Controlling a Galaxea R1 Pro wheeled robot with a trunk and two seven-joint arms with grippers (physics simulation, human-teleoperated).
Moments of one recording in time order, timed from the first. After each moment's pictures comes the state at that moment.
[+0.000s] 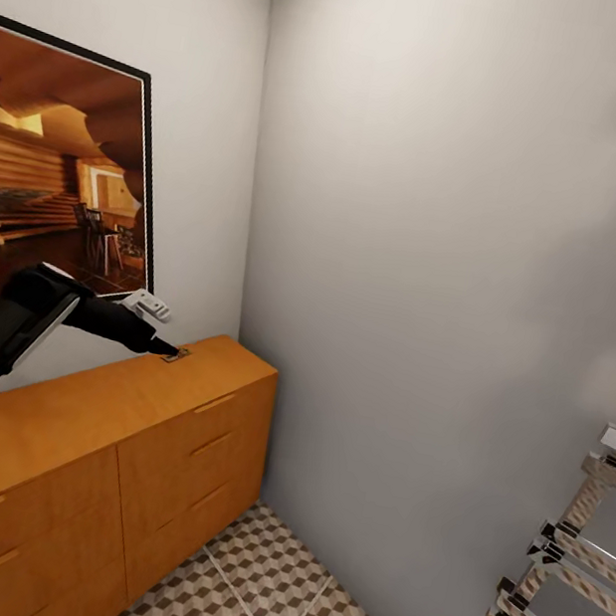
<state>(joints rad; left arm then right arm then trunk) -1.02 0.47 -0.32 -1.15 -0.04 0.96 -0.88 -0.37 0.07 0.16 -0.01 0.15 -0.69 -0.08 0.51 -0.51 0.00</state>
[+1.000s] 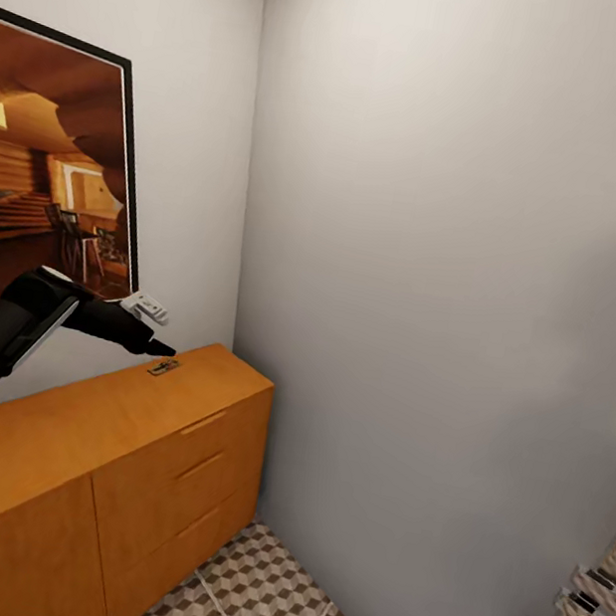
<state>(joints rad) -1.02 0.47 -0.32 -1.12 -0.05 0.91 -0.88 -0.37 0.07 0.16 -0.01 0.15 -0.69 -0.08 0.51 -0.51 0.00</state>
